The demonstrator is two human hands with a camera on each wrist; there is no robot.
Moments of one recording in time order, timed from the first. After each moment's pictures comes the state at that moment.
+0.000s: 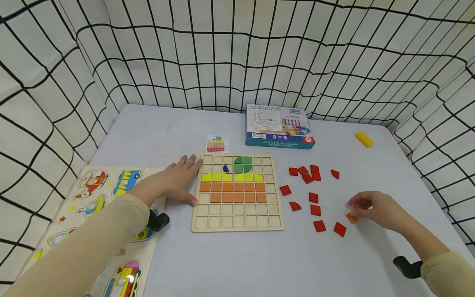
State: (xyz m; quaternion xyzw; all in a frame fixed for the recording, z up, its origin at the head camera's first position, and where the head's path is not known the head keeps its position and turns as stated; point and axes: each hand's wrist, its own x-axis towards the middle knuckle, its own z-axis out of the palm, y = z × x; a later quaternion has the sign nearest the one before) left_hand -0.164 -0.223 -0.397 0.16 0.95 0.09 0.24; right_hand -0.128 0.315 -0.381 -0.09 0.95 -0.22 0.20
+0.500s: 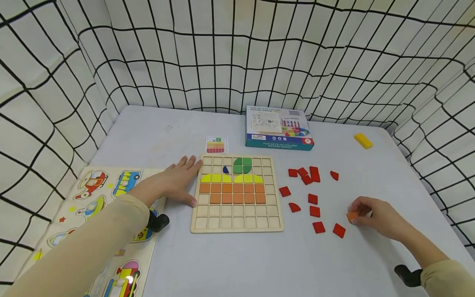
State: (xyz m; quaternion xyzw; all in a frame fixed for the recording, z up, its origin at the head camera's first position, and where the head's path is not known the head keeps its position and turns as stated) left_hand -0.163 -0.224 -0.395 0.17 0.95 0.10 0.23; right_hand -0.117 0.326 -0.400 -0.13 0.96 -0.22 0.16
